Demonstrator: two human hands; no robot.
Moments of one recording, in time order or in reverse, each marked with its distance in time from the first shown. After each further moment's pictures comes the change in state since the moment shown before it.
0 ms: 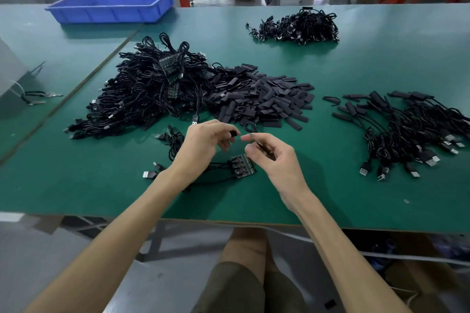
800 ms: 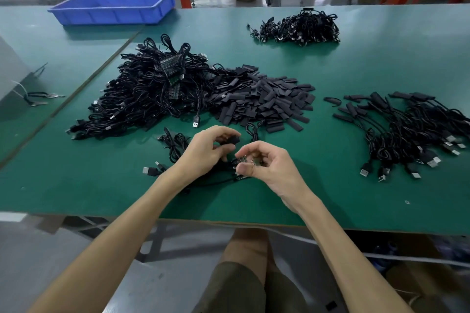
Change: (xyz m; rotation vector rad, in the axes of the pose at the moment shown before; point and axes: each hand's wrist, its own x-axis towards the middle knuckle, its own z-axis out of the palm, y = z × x) left_hand 0.001 -0.006 0.003 0.021 -0.143 -0.222; right_hand 0.000 0.002 -0.002 -0.010 -0.208 0.040
